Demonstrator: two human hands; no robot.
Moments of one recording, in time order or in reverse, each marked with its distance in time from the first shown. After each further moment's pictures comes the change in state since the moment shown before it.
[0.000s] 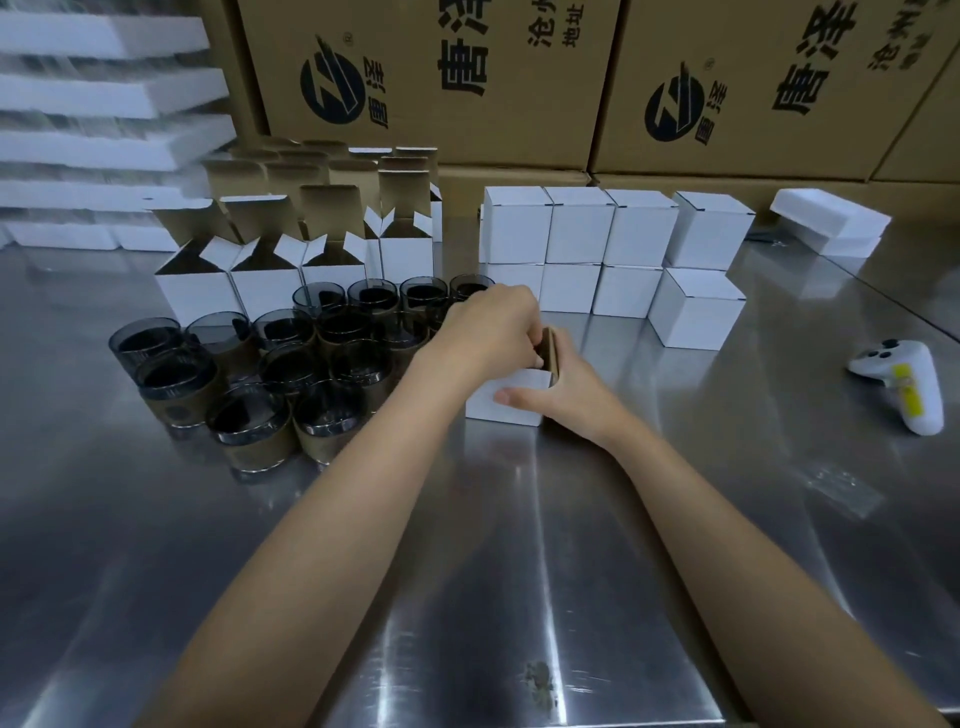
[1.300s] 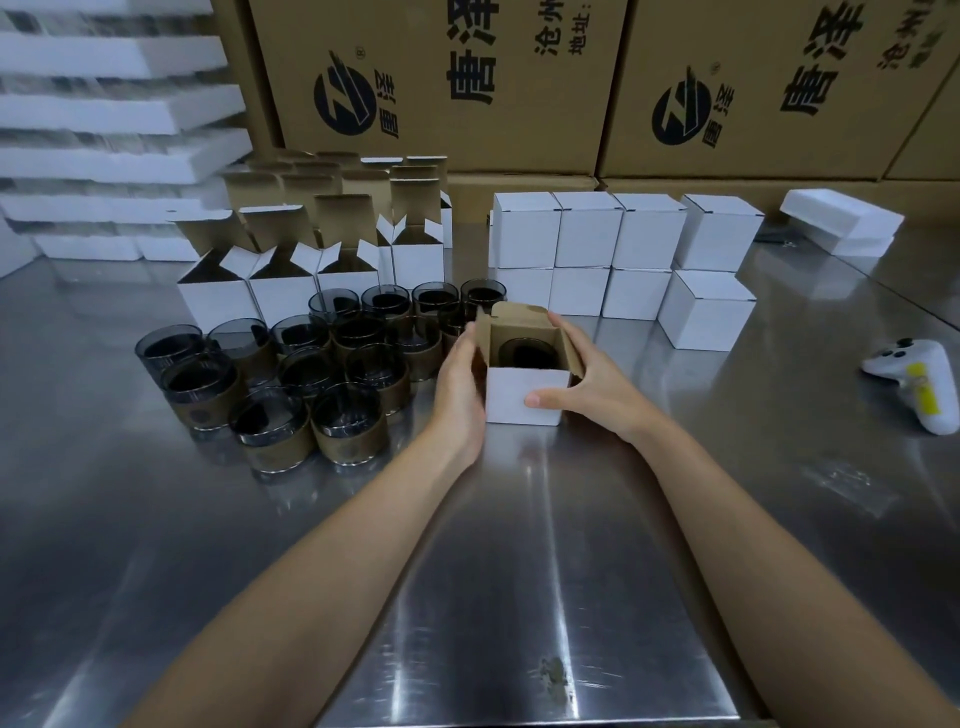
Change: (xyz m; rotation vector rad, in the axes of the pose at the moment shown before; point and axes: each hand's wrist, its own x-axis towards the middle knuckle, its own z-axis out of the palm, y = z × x) left_hand -0.018 -0.033 0.073 -1.834 0.306 -0.391; right_hand -0.001 -0.001 -0.013 0.133 -0.050 -0.026
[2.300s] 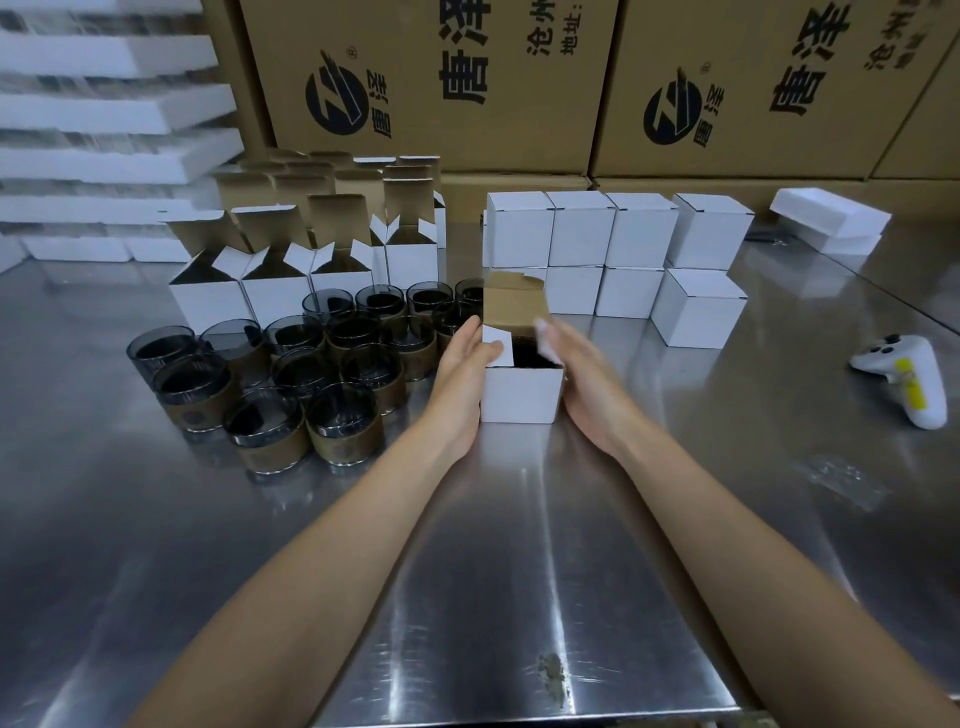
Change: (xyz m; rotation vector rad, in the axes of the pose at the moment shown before) left_hand 0.002 0.003 0.000 0.235 -0.034 0.055; right_hand -0.001 -0.014 0.022 0.652 0.107 0.083
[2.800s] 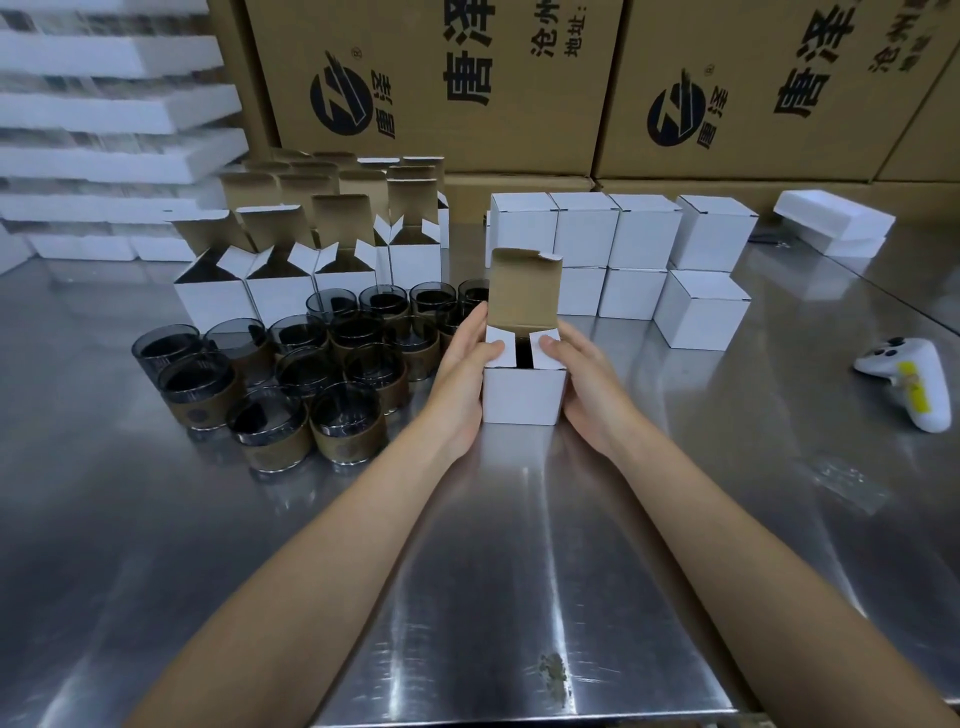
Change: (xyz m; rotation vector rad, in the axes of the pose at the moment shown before) left_hand -0.001 0.002 -0.006 -0.019 -0.153 0.087; right_hand -0.002 -0.001 0.003 0.063 -0.058 -0.066
